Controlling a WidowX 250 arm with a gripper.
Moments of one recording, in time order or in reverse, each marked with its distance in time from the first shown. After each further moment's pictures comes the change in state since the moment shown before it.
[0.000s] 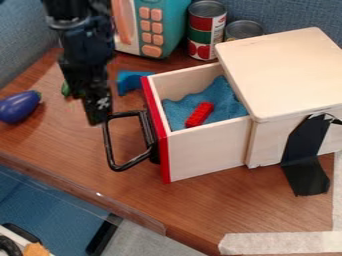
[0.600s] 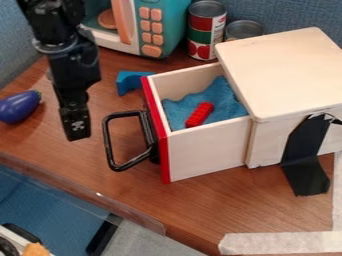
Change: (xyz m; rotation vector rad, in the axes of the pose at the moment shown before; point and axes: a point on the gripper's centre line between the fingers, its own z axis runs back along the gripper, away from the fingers) arm -0.019 0.008 -0.017 0.063 0.028 -0.163
